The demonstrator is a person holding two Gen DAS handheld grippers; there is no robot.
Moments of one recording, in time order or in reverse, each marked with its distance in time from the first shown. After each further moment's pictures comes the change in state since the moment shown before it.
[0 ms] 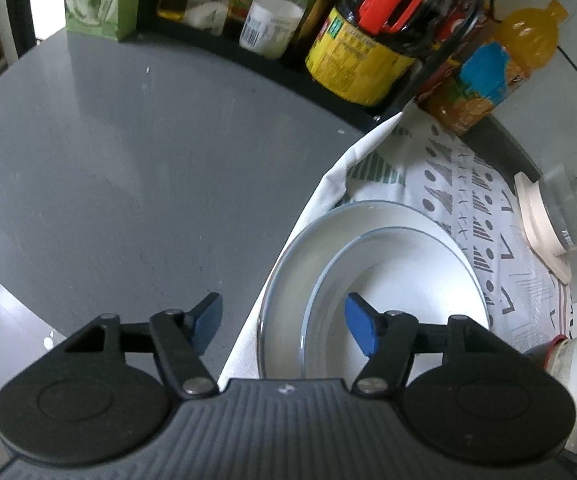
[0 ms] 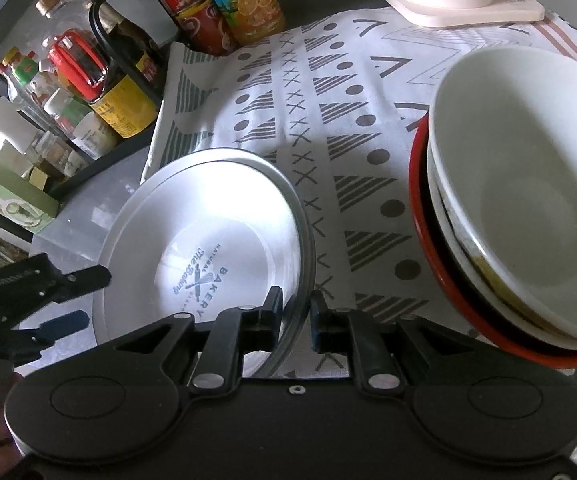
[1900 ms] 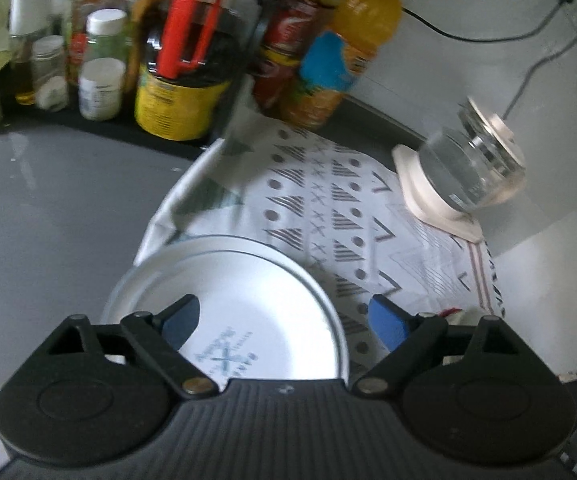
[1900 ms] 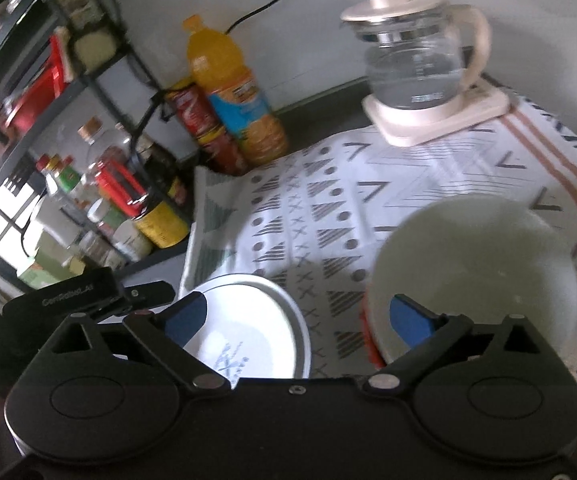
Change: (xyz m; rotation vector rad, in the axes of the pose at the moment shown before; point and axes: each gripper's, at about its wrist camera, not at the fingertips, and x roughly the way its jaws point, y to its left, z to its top) left arm -0.043 -0.105 0.009 0.247 0.002 -0.208; right arm -0.093 -0.020 0.027 0.058 -0.261 0.049
